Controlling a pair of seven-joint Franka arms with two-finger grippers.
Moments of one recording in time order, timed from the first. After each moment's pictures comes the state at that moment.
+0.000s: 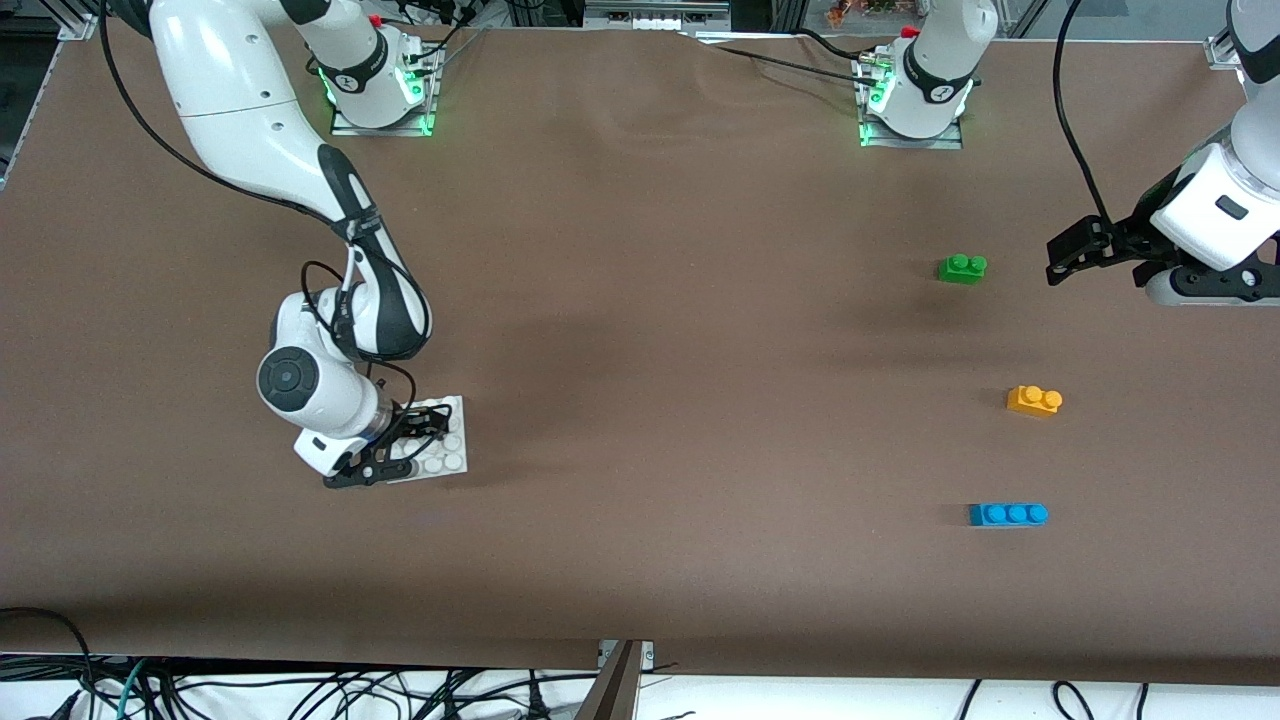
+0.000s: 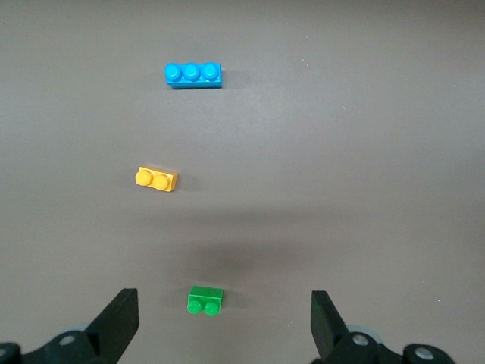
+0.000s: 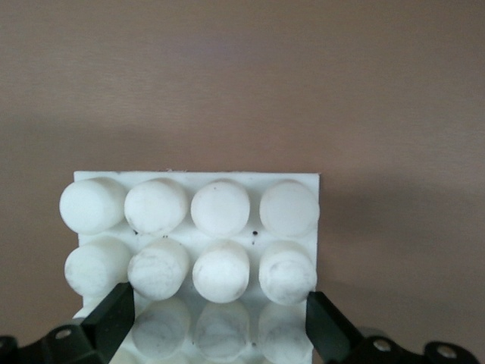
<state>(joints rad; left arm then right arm) 0.02 0.03 -0.08 -1.63 0.00 1.64 -0.08 0.33 0.76 -0.10 -1.61 0.15 2.39 -0.02</state>
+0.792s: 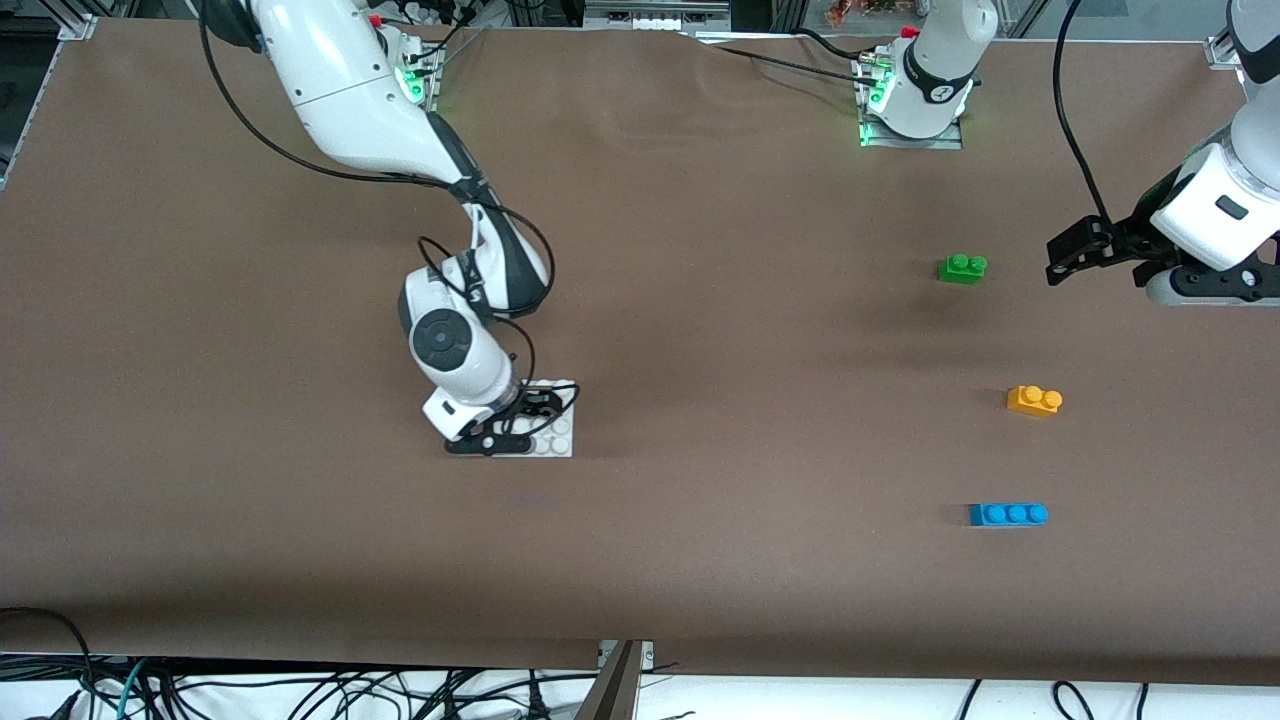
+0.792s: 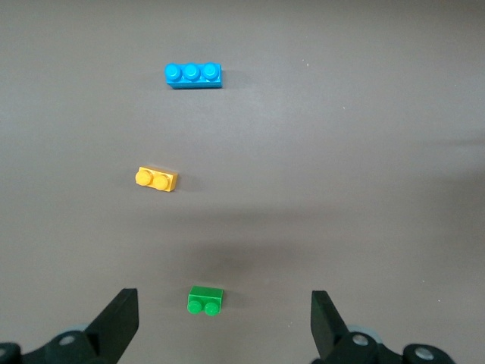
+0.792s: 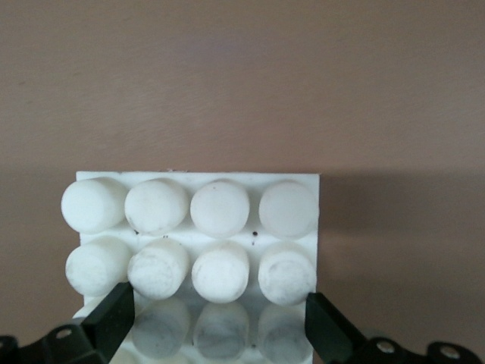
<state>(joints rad) 0.02 0.03 -0.08 -1.63 0.00 1.64 -0.08 0.58 0.81 -0.09 -1.53 0.16 2.41 0.40</state>
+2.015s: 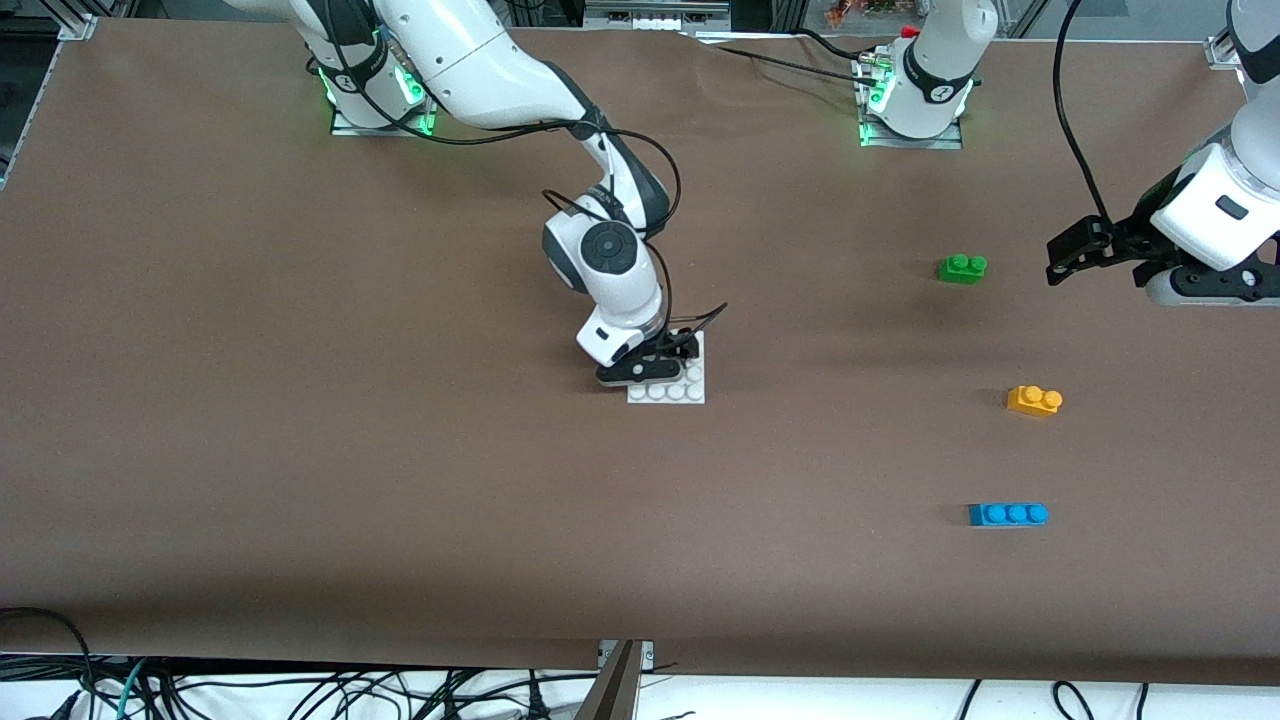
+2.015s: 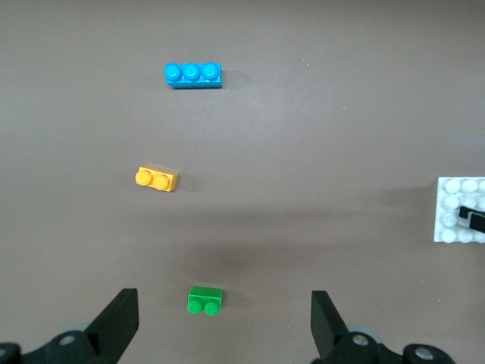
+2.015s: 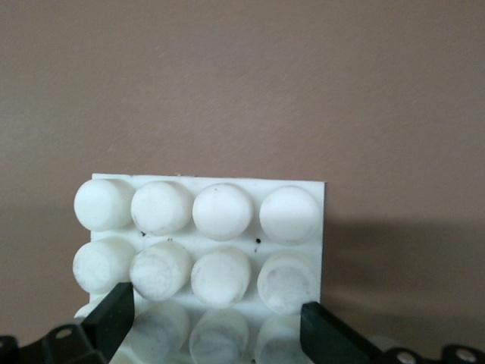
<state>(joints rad) 0.02 0.03 -0.08 -1.63 0.00 1.64 -0.08 0.88 0.91 -0.09 -1.42 0.16 2.54 0.67</state>
